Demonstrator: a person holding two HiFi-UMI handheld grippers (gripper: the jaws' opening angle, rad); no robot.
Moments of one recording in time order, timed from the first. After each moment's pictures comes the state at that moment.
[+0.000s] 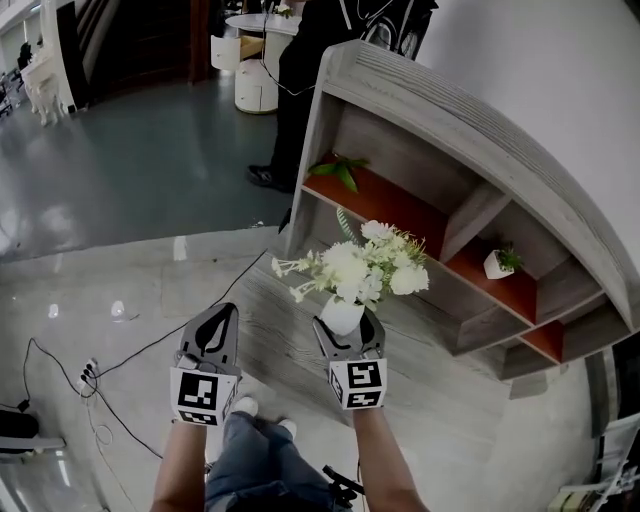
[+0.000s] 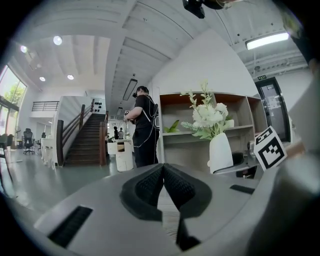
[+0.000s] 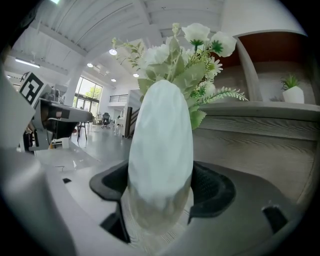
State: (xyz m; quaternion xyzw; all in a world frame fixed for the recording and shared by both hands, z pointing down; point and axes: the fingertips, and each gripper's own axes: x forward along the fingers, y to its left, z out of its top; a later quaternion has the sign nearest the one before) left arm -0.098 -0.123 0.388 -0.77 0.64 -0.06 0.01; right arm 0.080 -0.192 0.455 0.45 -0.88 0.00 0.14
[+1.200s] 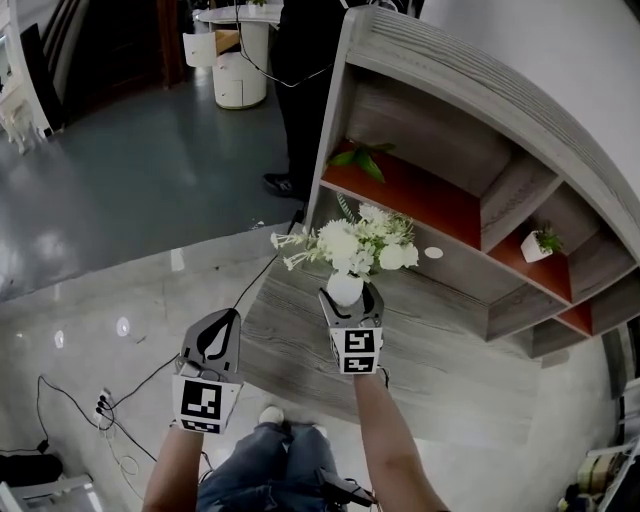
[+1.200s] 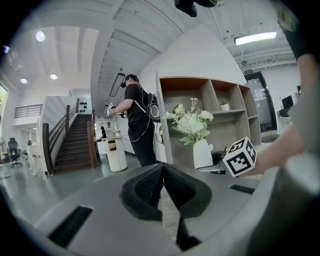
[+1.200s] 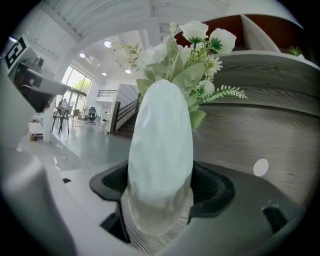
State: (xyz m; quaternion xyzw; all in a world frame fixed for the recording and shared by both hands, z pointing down) left arm -0.142 -0.176 0.445 -0.80 0.58 -0.11 0.04; right arm 0.038 -0.301 0.551 0.52 -0.84 -0.02 0.13
